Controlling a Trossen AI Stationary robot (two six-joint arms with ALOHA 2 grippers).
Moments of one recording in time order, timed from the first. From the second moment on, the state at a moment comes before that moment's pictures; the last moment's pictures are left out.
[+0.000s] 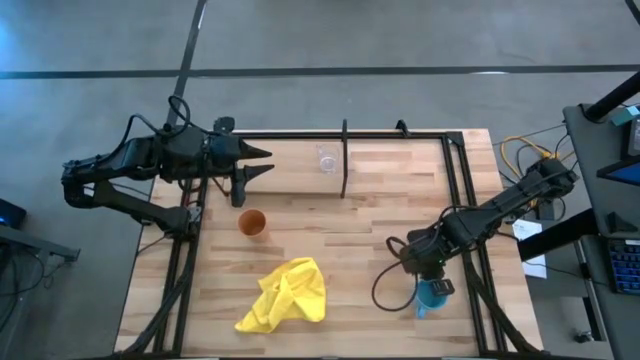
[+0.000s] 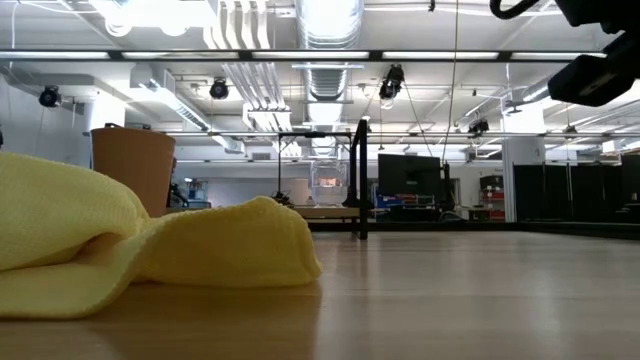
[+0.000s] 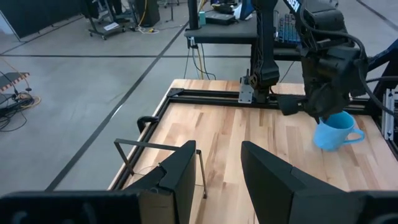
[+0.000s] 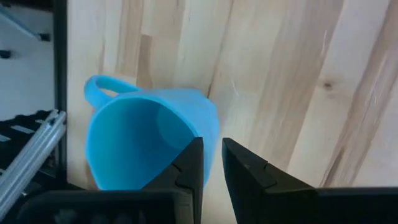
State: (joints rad) left arm 0.00 1.05 1.46 -0.70 -0.27 0.00; right arm 0.49 1.32 0.94 -0.99 -0.26 0.32
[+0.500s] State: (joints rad) left arm 0.00 1.05 1.46 -0.69 -0.27 0.01; right arm 0.51 1.39 1.00 -0.99 -0.23 0.29
